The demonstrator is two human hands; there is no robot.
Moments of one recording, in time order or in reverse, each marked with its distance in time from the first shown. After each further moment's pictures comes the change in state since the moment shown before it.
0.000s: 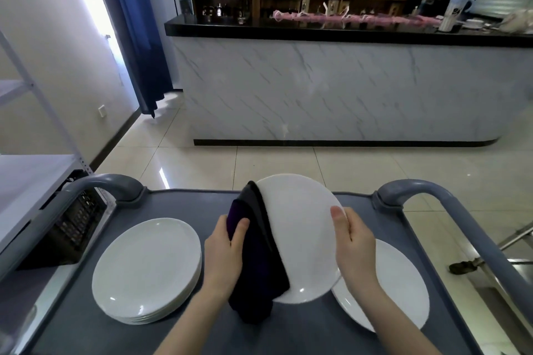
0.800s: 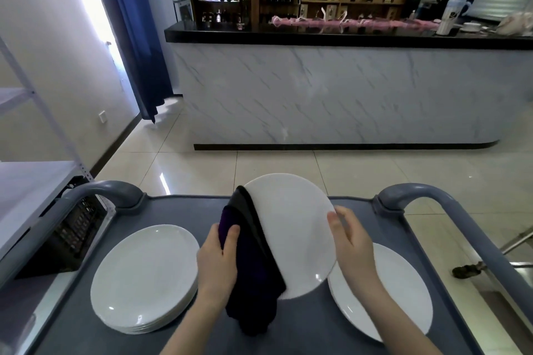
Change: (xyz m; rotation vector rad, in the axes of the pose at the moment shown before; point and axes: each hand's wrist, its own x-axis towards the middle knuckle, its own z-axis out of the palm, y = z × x) left_hand -0.001 -0.001 -0.006 -0.020 0.060 -0.027; right_hand 0.008 -0.002 -0.003 0.006 -0.131 0.063
